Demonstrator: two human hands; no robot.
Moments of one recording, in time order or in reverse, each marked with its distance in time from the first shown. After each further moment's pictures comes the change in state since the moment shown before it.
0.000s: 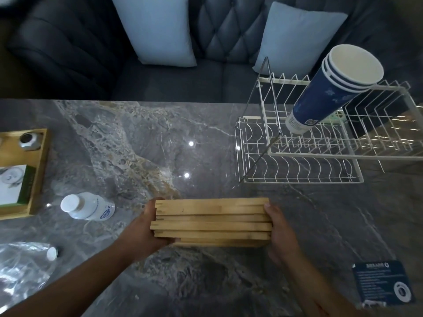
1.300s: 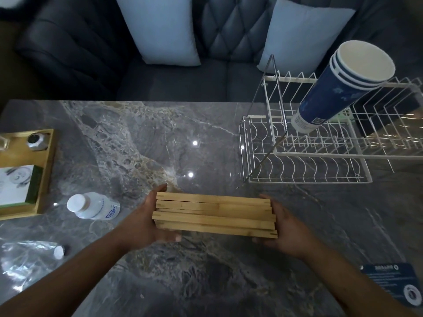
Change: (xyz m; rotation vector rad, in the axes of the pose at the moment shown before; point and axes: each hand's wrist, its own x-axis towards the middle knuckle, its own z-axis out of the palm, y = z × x) left_hand 0.013 -0.004 -0.023 -0.073 -0.134 -0.060; right_hand 0.022 -0.022 -0.043 -1.327 -0.360 -0.439
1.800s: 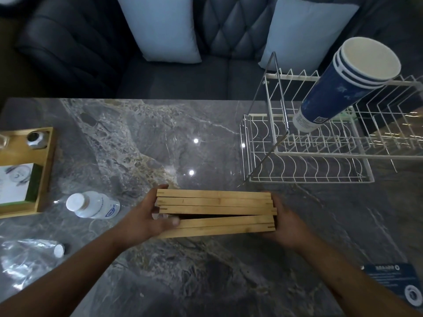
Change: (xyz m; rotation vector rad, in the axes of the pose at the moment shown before) left_hand -0.002 0.018 -0.006 -0.215 -0.042 -0.109; right_hand 0.011 -0.006 -0.002 0.129 0.025 0.025
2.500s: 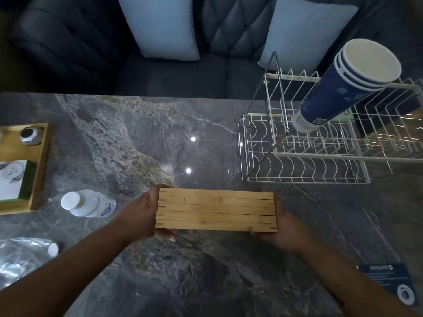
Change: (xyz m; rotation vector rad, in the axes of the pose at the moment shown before) left_hand 0.024 -0.016 -0.002 0.666 0.087 0.285; right_hand -0.005 -0.003 -0.002 -0.032 -0.003 0.004
